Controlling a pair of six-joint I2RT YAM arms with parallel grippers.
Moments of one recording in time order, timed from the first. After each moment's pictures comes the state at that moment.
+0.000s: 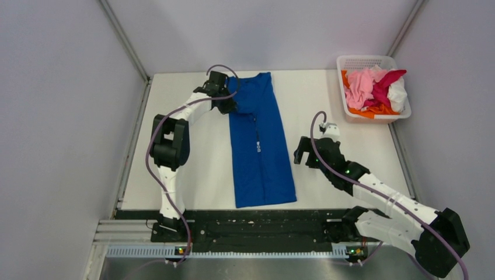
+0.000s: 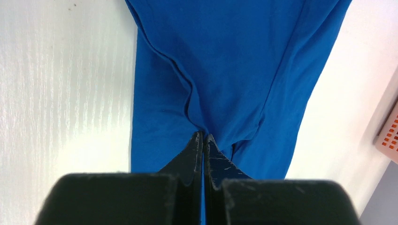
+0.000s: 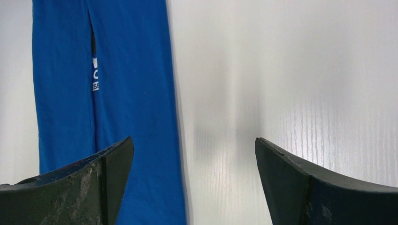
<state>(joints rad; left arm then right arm) -0.29 2.12 1.70 -0.45 0.10 -0.73 0.64 0.94 0.55 -0.25 0.36 0.59</state>
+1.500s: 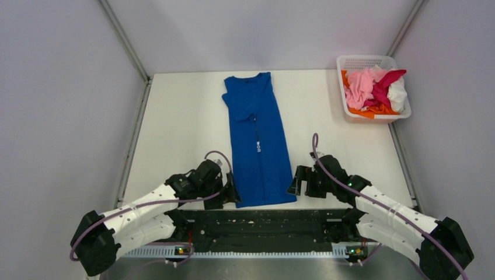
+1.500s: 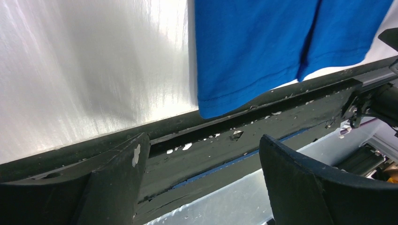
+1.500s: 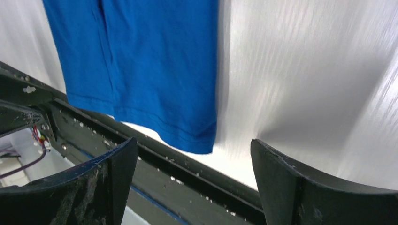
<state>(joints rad) -0.78 0.89 0.45 -0.58 0.20 -1.00 0.64 0.83 0.35 -0.38 -0.20 0.74</state>
